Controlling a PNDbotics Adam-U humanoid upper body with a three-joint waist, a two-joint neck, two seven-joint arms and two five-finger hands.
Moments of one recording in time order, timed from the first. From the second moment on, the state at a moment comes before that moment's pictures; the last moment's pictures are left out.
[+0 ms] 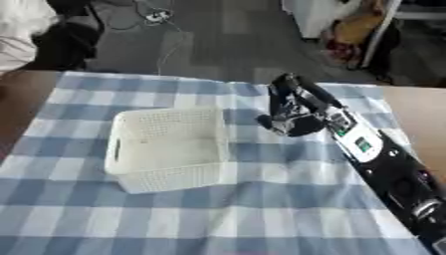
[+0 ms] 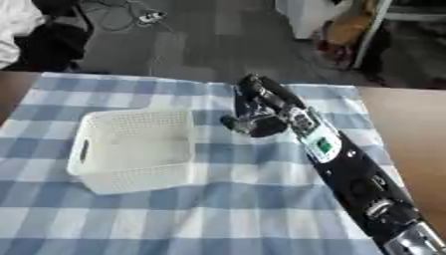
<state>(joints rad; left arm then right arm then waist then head) -0.40 0.32 -0.17 -1.99 0.07 -0.27 0.36 -0.93 -0.56 0.21 -1.04 0.23 -0.66 0.30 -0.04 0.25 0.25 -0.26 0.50</state>
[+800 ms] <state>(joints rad) -0.43 0.31 -0.18 -1.99 0.08 -0.28 0.35 -1.02 -0.48 0.25 -1.05 0.20 -0.67 0.36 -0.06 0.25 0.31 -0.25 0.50</state>
